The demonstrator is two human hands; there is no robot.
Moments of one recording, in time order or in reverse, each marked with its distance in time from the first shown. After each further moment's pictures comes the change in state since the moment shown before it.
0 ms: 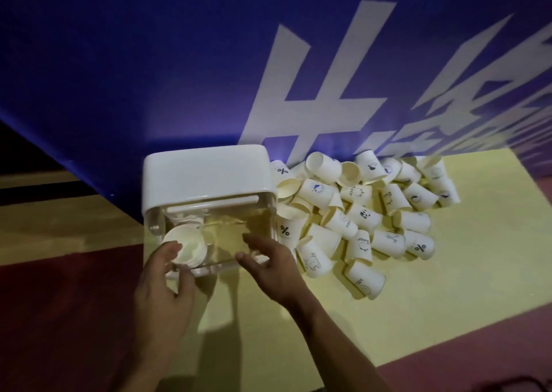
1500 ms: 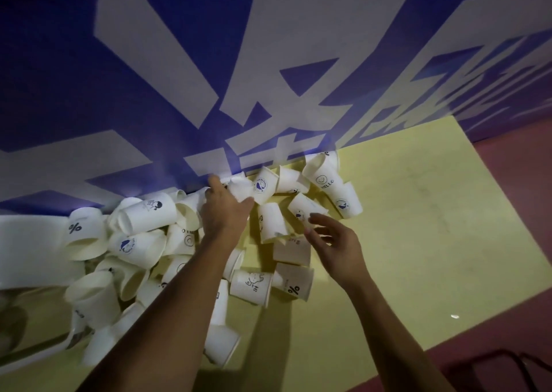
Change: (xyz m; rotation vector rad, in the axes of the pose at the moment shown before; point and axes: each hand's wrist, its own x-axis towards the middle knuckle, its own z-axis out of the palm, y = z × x) left_hand 0.070 0.272 0.493 0.338 -0.380 -0.241; right_hand 0.059 0.259 -0.433 0.187 0.316 0.232
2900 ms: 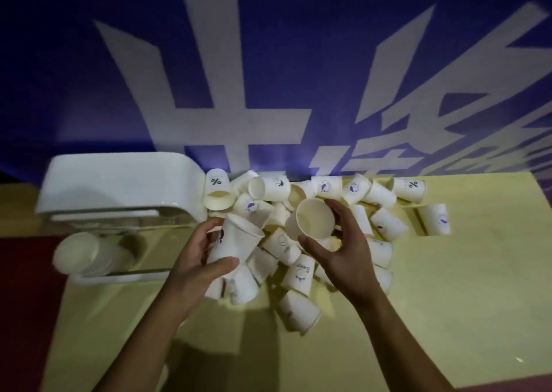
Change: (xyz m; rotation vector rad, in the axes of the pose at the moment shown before) left_hand -0.120 -0.233 -0.199 -0.995 -0.267 -0.023; right_hand -0.115 -0.125 0.146 -0.052 -0.129 -0.381
